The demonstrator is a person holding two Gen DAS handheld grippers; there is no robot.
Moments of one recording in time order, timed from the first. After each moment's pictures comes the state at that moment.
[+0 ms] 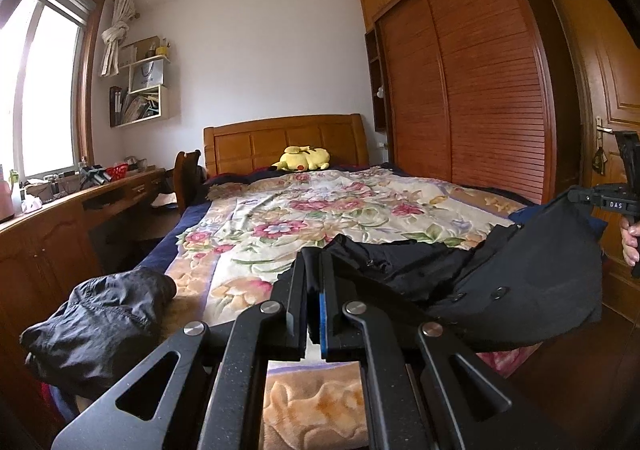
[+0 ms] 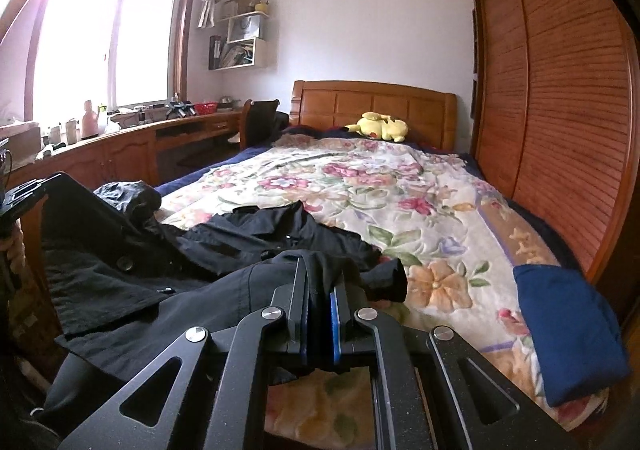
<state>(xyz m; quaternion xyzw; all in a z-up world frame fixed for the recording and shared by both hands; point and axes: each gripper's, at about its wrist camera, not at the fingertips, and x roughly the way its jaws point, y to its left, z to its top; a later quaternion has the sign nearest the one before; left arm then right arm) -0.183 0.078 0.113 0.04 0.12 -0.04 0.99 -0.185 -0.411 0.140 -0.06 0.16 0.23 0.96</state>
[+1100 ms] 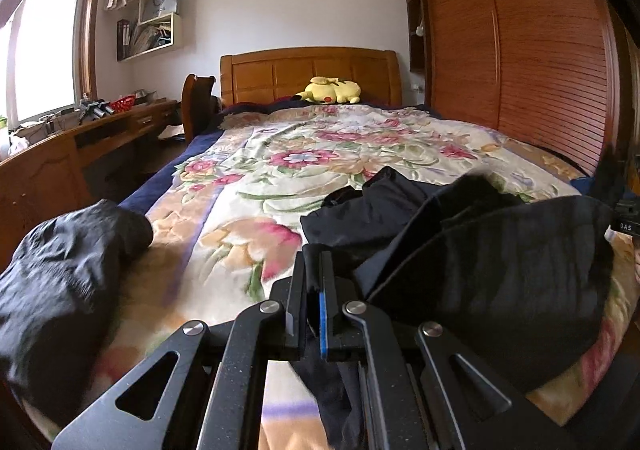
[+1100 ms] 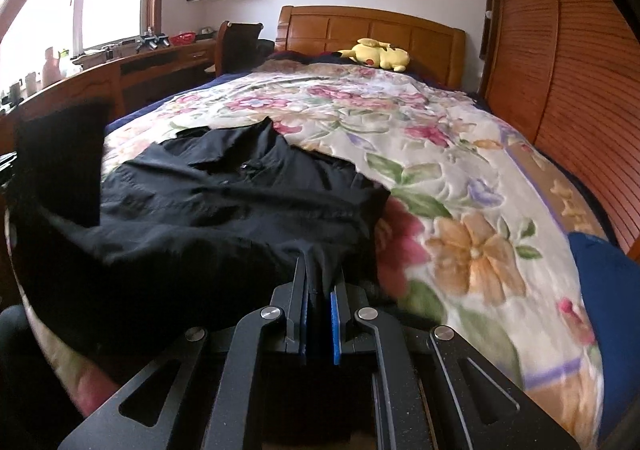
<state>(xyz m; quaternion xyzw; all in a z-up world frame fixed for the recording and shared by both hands) -0.010 0.099 0.018 0.02 0.23 0.00 0.97 0.013 -0.331 0.055 -0.10 0.27 0.21 0.94</state>
